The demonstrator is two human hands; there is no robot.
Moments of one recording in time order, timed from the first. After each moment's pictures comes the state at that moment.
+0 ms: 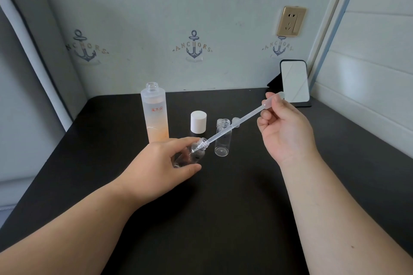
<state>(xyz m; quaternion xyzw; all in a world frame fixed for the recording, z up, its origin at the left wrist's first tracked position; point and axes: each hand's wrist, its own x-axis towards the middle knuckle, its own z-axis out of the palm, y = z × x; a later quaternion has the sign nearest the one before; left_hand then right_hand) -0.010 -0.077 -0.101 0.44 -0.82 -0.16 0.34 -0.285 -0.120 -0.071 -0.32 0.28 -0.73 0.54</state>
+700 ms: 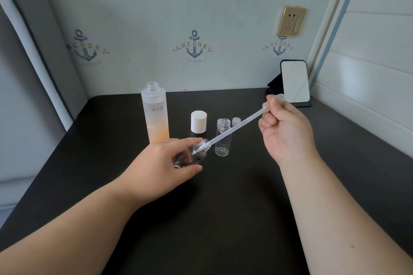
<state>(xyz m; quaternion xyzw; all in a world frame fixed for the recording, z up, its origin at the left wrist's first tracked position) -0.011 -0.076 -0.100 0.45 -0.82 -0.16 0.32 -0.282 -0.117 -0.069 -0.32 0.28 -0.73 0.53</state>
